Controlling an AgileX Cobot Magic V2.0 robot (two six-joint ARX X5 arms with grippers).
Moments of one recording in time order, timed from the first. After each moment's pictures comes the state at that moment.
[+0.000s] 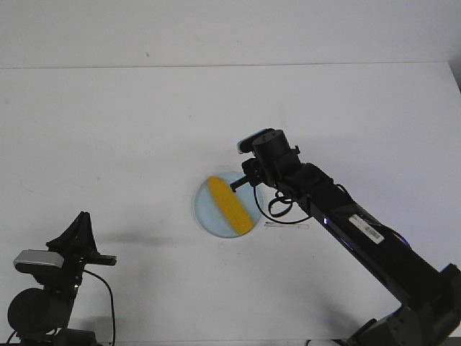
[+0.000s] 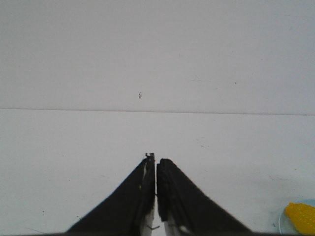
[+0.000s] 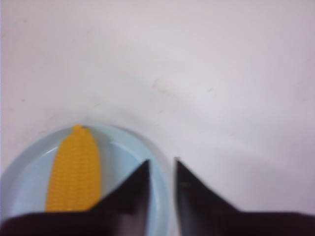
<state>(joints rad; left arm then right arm) -0.13 0.18 0.36 0.00 -0.04 -0.07 0.56 1.59 1.37 -0.54 0.08 0.05</state>
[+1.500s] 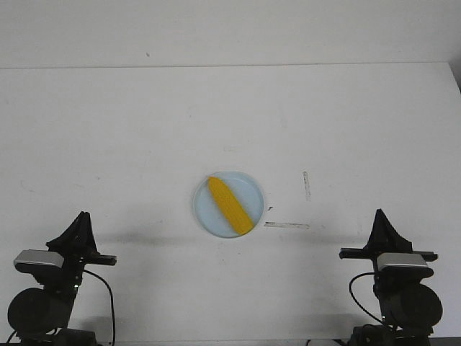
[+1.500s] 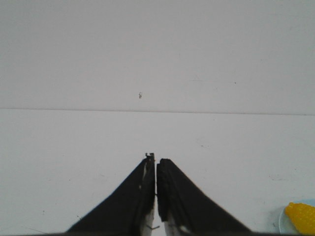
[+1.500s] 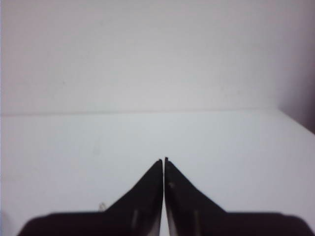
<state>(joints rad) -0.13 0.18 0.36 0.00 -0.04 -0.07 0.04 0.14 0.33 -0.14 0.08 0.03</state>
